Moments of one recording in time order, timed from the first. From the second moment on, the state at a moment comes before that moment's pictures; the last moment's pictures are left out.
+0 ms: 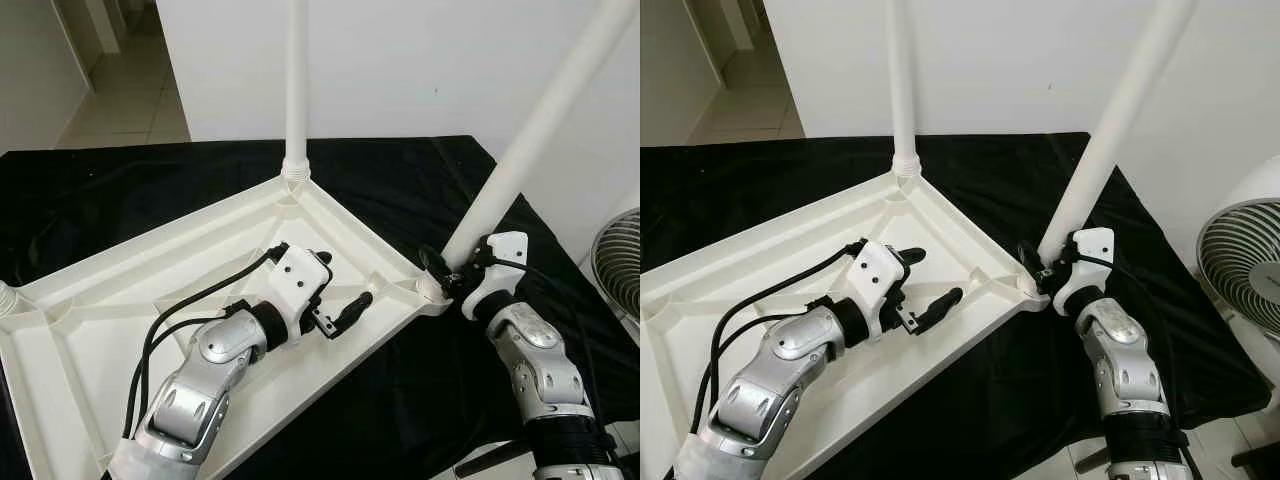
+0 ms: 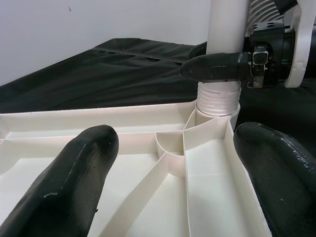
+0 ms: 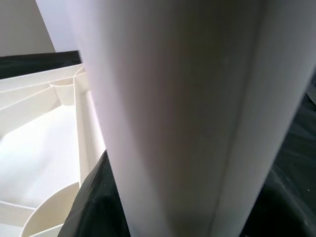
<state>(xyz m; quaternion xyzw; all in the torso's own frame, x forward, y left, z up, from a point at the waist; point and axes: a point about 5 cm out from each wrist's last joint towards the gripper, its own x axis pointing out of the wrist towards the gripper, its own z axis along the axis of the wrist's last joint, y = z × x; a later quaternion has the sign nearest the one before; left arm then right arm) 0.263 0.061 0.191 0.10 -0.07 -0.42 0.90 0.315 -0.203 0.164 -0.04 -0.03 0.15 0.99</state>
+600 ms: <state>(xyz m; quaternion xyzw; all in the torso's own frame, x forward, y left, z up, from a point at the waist) 0.263 0.061 0.191 0.11 -0.08 -0.42 0.90 0.315 -0.178 0.158 -0.01 -0.04 -0.04 1.00</state>
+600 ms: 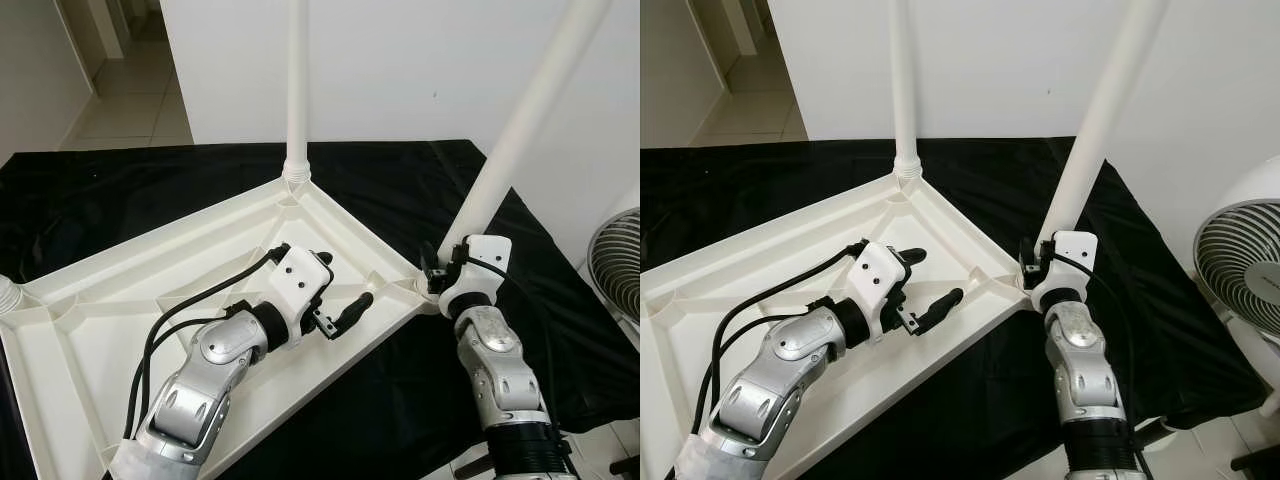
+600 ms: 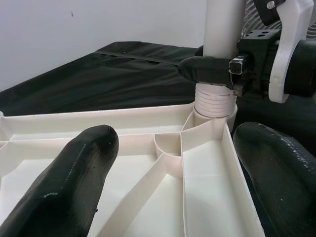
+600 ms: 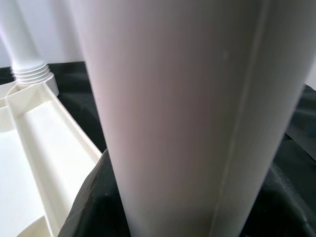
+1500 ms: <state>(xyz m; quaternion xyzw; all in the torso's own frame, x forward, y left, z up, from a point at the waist) 0.262 0.059 0.191 0.10 -0.08 -0.42 0.90 0.302 -0.162 0.145 0.02 -0.05 -0.24 0.97</state>
